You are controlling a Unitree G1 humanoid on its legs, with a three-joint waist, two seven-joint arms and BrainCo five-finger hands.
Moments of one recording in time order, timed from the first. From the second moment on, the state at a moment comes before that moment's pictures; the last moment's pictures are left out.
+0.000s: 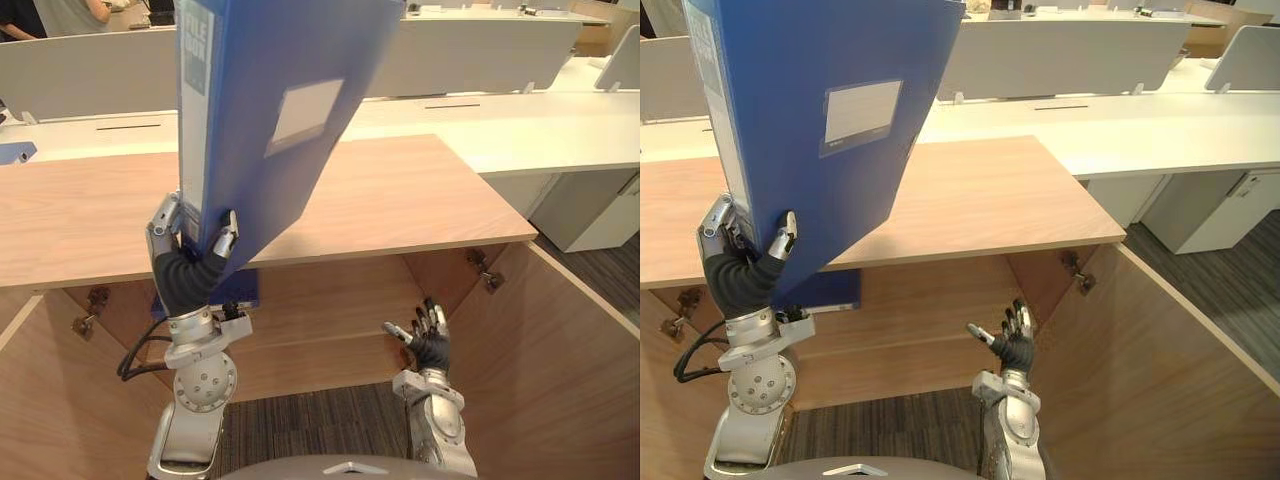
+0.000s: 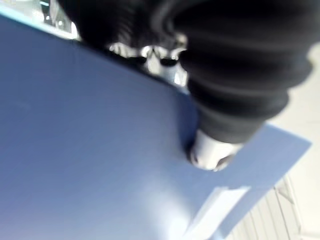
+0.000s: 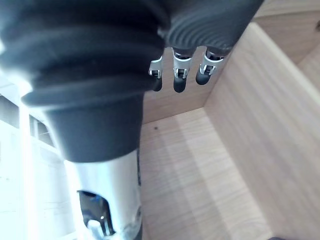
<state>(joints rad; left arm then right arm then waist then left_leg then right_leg) 0.18 0.04 -0.23 -0.58 0.40 -0.21 0.55 0.31 0.05 0.03 -0.03 0.31 -0.27 -0.19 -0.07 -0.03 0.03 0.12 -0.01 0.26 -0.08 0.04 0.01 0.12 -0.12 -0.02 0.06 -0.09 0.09</state>
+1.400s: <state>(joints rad) 0.15 0.04 -0.32 -0.57 0.08 -0.33 0.33 0.02 -0.08 0.11 -0.25 0.34 -0.37 -0.10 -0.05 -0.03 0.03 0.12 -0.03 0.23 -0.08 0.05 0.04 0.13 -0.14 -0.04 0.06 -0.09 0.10</state>
